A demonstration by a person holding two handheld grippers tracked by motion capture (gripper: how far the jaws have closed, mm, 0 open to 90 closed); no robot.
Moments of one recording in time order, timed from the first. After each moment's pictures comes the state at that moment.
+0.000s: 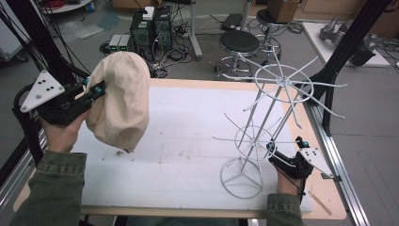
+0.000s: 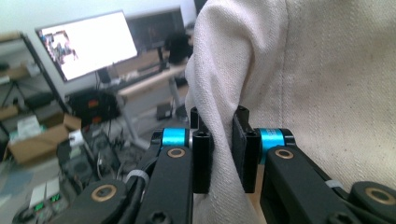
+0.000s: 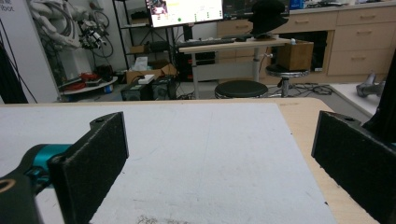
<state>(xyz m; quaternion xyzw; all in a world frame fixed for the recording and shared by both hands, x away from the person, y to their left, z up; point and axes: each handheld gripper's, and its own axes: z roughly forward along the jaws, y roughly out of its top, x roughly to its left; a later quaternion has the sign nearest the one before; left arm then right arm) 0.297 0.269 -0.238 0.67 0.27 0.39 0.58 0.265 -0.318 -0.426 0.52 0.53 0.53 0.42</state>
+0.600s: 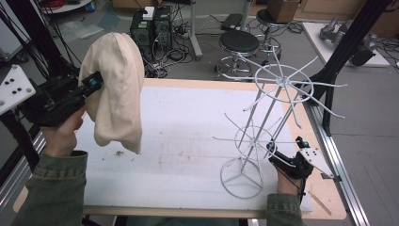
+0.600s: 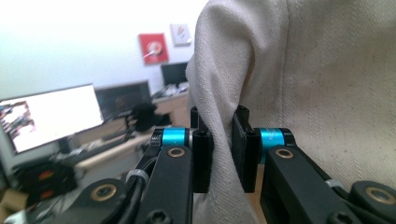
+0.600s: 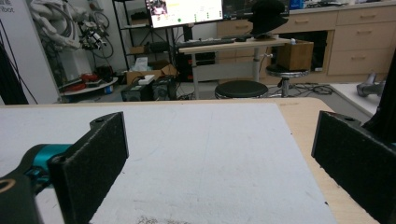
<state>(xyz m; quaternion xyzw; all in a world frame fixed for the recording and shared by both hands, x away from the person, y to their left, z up) 0.266 0.250 -0.200 0.60 0.17 0.37 0.69 0.265 -0.319 -0.426 0.52 0.53 0.53 0.42</state>
